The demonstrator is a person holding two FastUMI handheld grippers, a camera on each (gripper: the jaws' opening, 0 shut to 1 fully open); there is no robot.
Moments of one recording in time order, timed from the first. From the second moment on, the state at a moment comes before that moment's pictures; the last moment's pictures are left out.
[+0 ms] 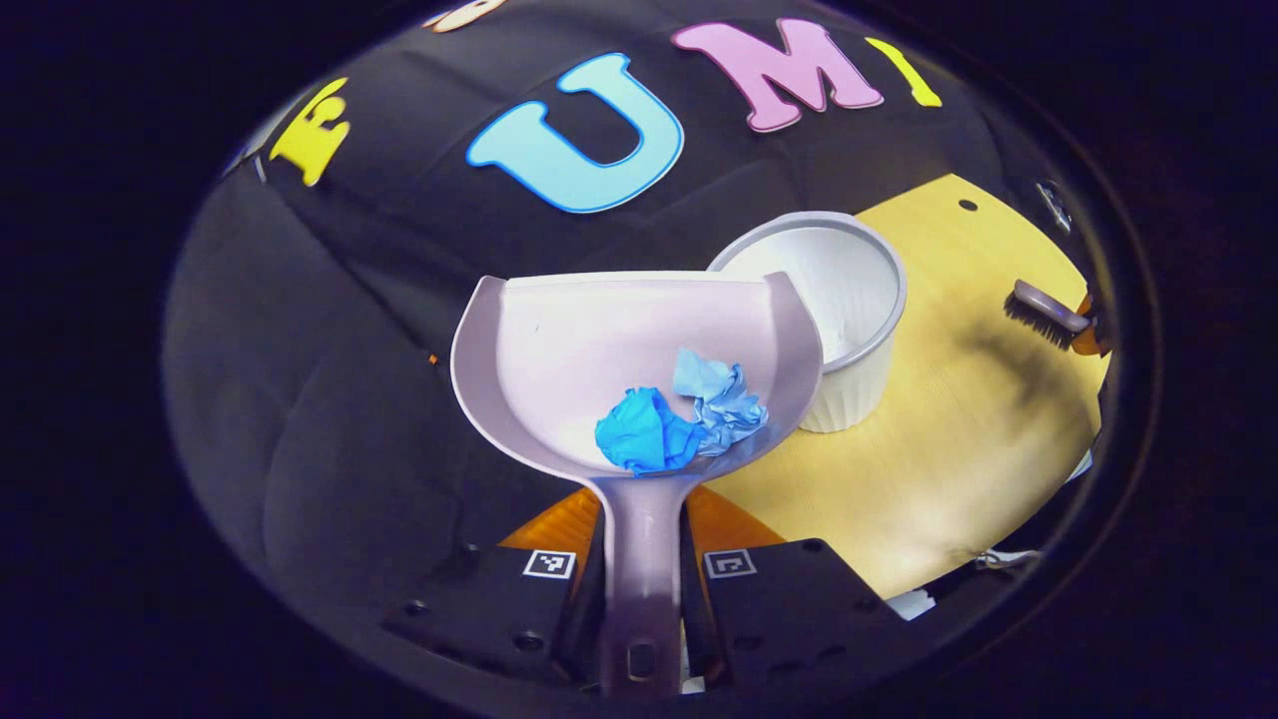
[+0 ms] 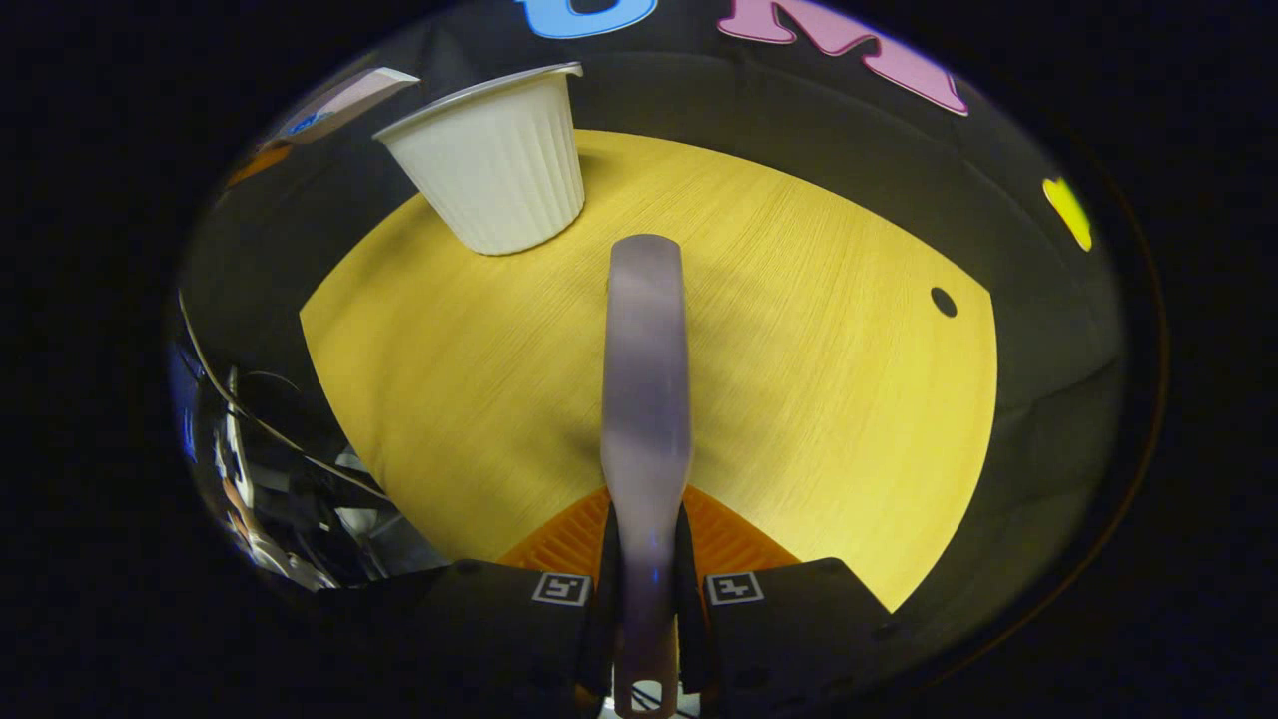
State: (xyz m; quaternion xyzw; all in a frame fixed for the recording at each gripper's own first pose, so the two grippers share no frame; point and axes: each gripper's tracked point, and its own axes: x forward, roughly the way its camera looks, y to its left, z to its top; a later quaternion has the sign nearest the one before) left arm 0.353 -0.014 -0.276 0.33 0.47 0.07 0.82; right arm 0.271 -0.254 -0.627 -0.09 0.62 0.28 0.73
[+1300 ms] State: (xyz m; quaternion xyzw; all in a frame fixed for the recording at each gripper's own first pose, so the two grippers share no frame) left arm 0.281 -0.214 -0.324 0.20 0.35 -0.02 0.91; right arm 0.317 -0.298 -0.629 0.02 0.59 0.18 0.78
